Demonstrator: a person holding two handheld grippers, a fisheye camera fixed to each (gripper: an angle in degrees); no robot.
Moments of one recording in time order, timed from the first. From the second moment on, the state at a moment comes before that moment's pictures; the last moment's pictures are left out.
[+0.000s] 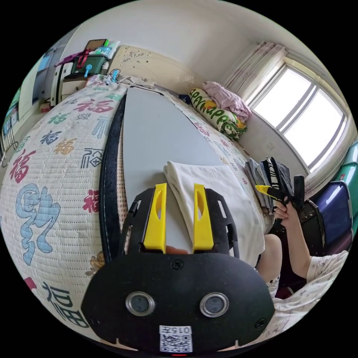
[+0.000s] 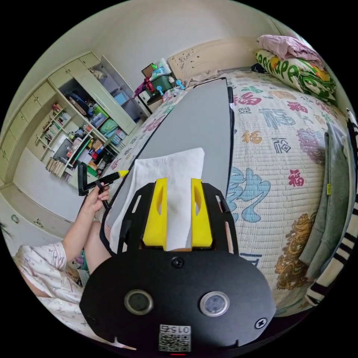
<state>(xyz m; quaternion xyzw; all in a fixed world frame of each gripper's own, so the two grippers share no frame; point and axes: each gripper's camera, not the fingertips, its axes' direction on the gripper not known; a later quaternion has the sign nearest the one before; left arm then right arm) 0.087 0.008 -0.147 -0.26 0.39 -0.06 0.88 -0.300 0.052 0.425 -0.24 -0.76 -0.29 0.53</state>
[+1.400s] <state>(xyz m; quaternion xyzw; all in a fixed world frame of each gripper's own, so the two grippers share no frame) 0.027 0.207 -0.613 0.12 0.65 0.10 0.74 -0.021 0.099 0.341 0.10 -0.76 -0.10 0.63</state>
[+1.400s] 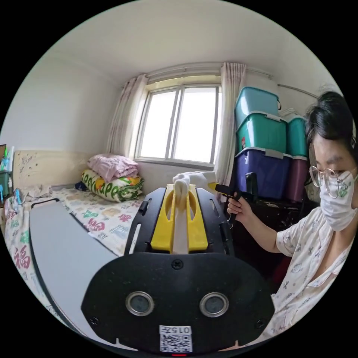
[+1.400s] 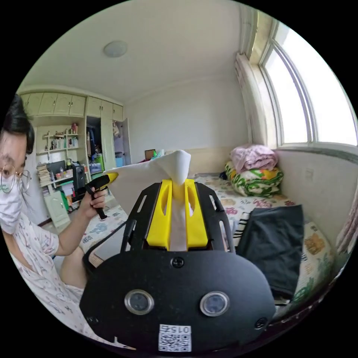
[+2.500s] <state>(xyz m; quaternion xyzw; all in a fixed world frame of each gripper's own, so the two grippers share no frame) 0.488 0.376 -0.353 -0.01 0.52 0.11 0.85 -0.385 0.173 0.764 -0.05 -0.44 -0.13 0.89</state>
